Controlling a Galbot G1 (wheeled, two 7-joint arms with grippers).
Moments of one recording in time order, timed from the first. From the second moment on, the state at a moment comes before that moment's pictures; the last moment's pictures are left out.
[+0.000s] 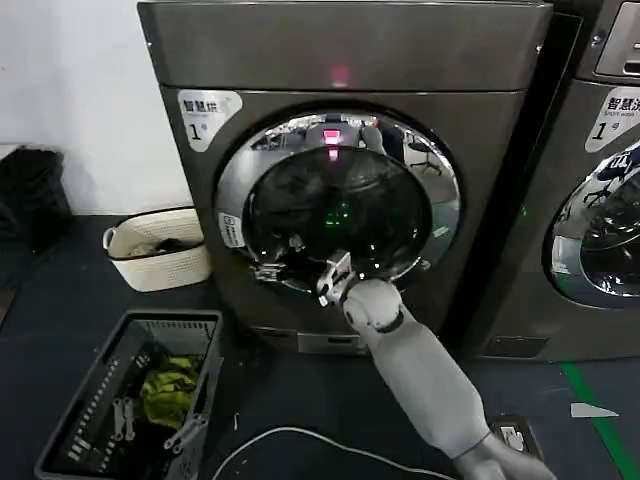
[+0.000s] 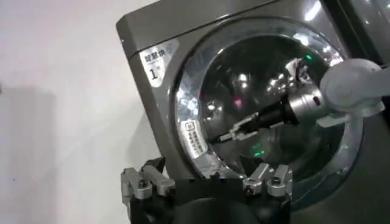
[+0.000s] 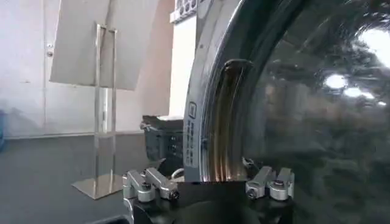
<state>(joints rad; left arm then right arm) 1.88 -1.47 -0.71 -2.26 0.15 -0.41 0.10 -0.42 1.46 -0.05 1.31 0.35 -0.15 -0.45</state>
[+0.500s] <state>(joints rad) 1.89 -1.48 -0.71 -2.27 0.15 -0.42 0.10 -0.36 1.49 -0.08 1.23 0.34 -0.12 -0.49</state>
